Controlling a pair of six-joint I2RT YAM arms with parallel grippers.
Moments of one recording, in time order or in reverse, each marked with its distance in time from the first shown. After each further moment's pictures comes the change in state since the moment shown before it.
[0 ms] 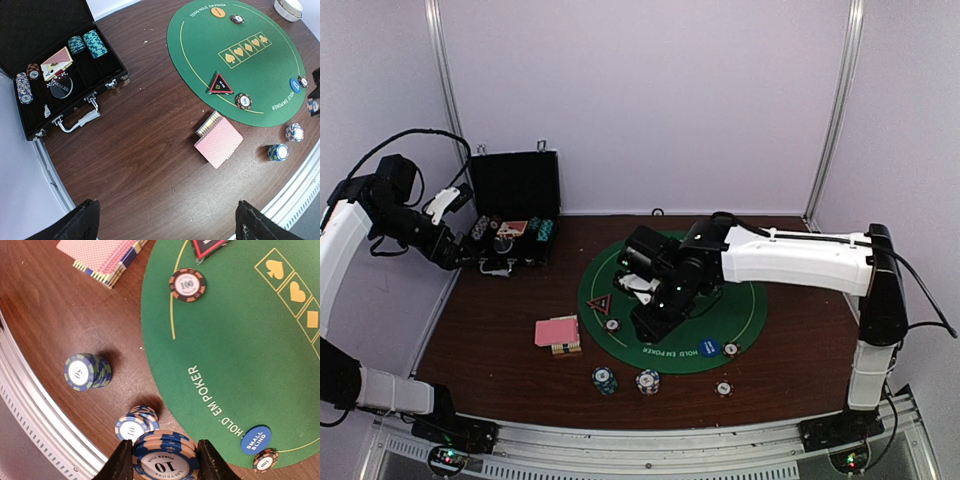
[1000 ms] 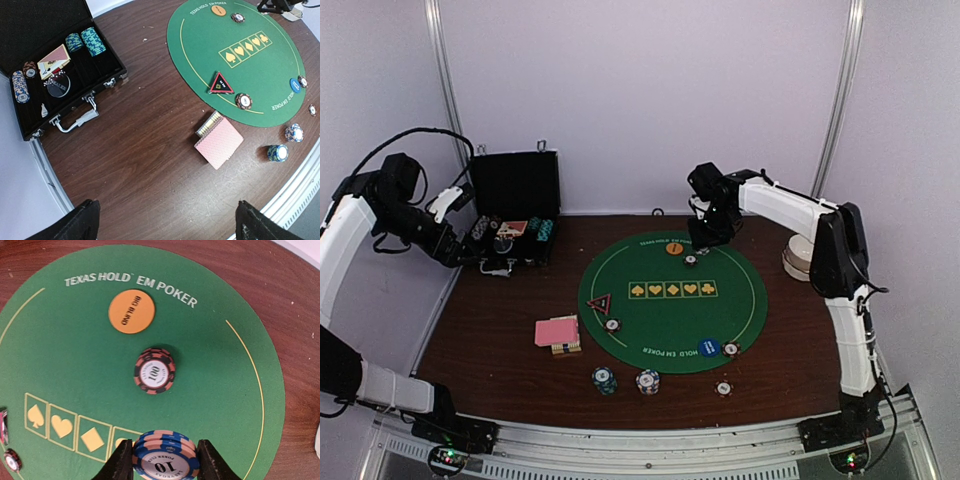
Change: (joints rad) left arm 0.000 0.039 0.018 -0.003 0.003 0.000; right arm -0.575 0.318 0.406 0.024 0.105 -0.050
